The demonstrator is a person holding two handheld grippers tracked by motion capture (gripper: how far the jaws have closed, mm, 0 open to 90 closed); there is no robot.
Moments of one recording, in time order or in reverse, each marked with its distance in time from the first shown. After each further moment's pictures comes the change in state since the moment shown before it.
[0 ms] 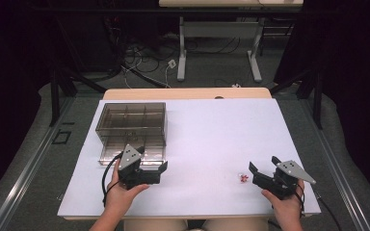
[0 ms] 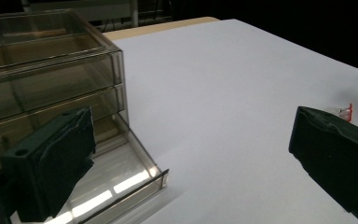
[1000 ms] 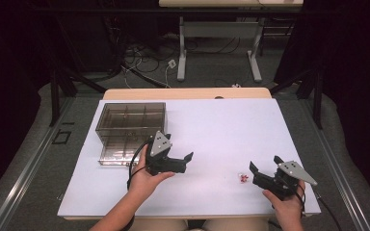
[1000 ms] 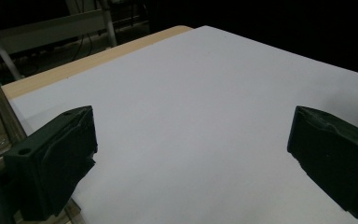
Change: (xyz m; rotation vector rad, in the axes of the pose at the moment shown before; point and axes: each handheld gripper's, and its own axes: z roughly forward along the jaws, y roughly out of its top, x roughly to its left) left arm -0.034 0.041 0.054 0.005 -0.062 0.119; right arm 0.000 0.001 -0.002 -0.030 -0.008 0.002
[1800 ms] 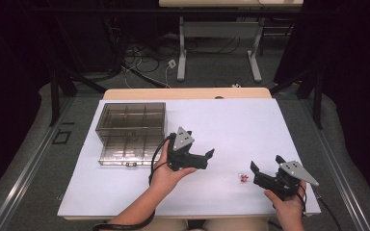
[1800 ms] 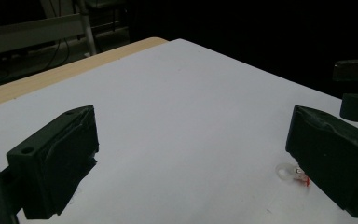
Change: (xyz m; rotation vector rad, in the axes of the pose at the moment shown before) left arm -0.034 0.022 0.042 -0.024 -0.070 -0.028; right arm -0.001 0.002 -0.003 -0.012 -0.009 -0.004
